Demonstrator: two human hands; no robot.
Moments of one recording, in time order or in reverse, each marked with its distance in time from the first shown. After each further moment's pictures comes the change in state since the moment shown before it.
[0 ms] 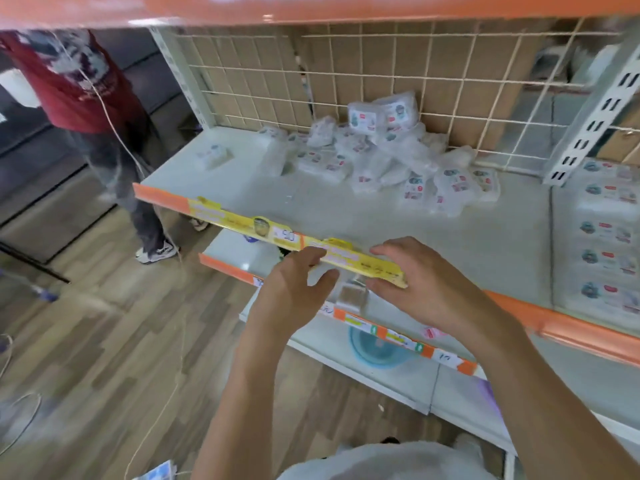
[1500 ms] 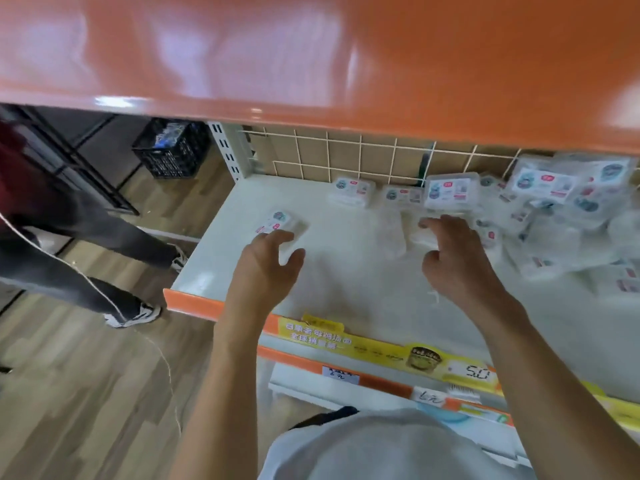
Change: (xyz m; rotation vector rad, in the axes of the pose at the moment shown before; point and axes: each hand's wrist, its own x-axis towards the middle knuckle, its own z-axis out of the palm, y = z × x) left_hand 0.320 -0.218 -0.191 0.048 0.042 0.083; right_hand 0.336 -0.104 0.089 -0.092 0.247 0.547
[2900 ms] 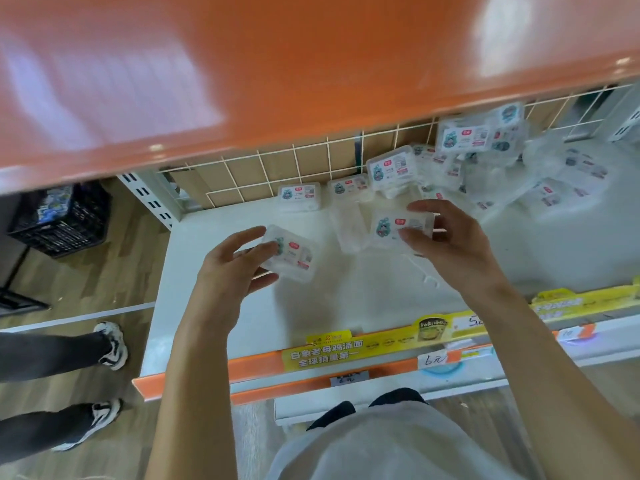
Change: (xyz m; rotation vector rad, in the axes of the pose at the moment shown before) left_hand 0.057 -0.002 -0.023 -0.803 -0.451 -0.207; right_hand -0.052 -0.011 0.006 0.826 0.390 0.280
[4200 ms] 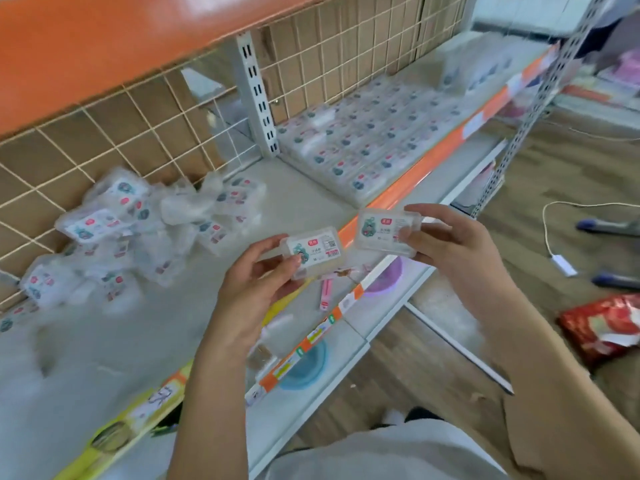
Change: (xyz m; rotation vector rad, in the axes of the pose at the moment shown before) left_hand -0.124 -0.039 0.441 0.008 -0.695 0.059; right_hand -0.118 0.094 -0.412 0.350 0.514 0.102
